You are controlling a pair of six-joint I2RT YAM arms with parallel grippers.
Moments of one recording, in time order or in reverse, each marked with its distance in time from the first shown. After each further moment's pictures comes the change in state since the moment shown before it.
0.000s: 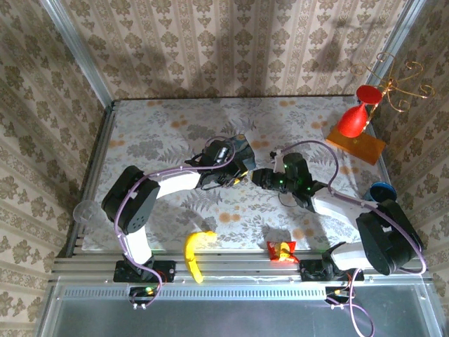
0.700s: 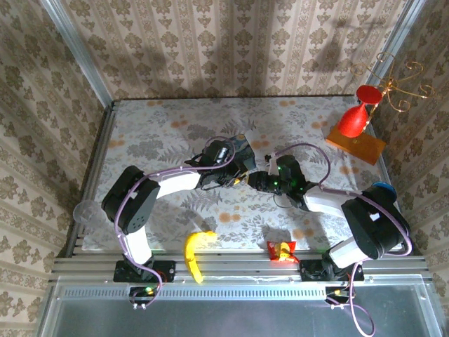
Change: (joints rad) left arm 0.000 0.000 -0.005 0.009 0.003 0.000; right arm 0.023 0.127 0.000 0.104 -0.007 0.045
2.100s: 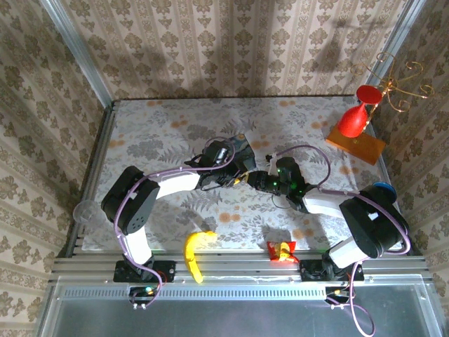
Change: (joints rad) left arm 0.000 -0.005 -0.011 0.018 0.001 -0.001; right arm 0.016 0.011 -0.027 0.080 0.045 0.054
